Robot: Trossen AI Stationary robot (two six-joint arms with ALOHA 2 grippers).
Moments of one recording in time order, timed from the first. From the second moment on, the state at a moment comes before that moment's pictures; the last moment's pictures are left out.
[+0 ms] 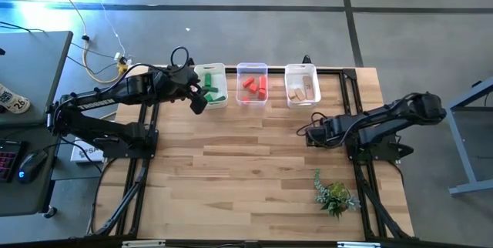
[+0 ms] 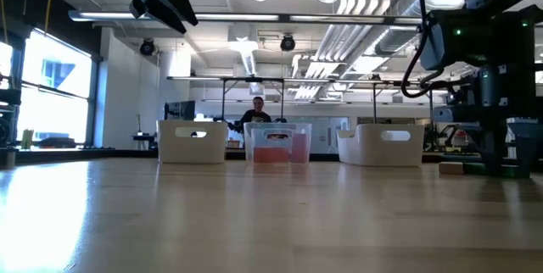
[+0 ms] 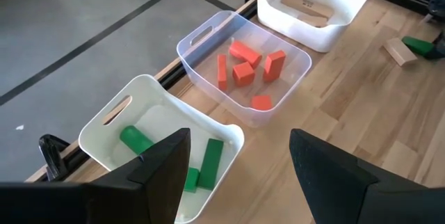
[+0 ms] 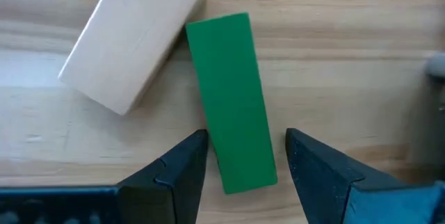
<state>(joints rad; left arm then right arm) 0.40 1.05 1.07 -0.74 -0.35 -0.26 0.04 1.27 0.52 -0.84 0.12 1.59</state>
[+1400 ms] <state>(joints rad) 0.40 1.05 1.07 -0.68 -0.25 -0.30 0.10 1.28 0.86 -0.97 0.20 1.62</state>
